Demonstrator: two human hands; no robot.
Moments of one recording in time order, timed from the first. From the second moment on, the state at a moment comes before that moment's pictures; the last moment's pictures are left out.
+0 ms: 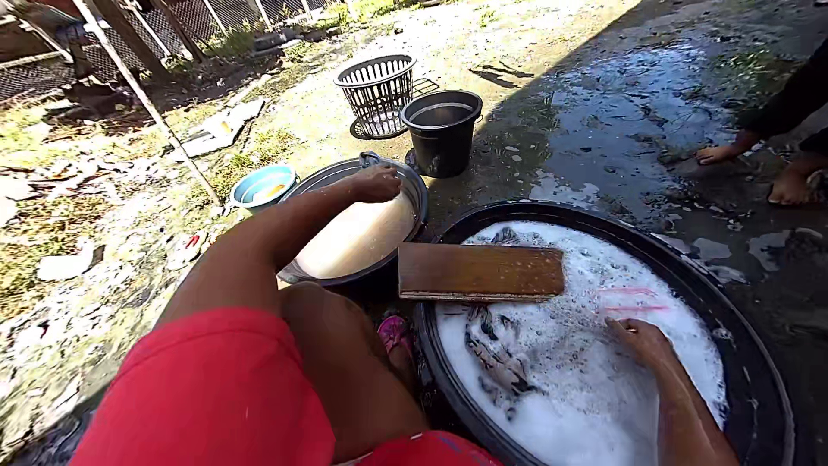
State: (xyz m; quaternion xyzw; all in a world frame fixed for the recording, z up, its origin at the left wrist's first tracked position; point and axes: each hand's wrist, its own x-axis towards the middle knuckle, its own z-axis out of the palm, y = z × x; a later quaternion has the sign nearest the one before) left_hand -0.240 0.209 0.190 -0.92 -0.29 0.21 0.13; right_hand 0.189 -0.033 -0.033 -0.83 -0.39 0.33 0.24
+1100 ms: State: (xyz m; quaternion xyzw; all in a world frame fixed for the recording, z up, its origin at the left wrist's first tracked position) left_hand -0.075 0.147 -0.014 -0.91 -0.31 0.26 0.01; right_hand 0.188 -0.031 -0.026 -0.60 -0.39 0.55 0.43
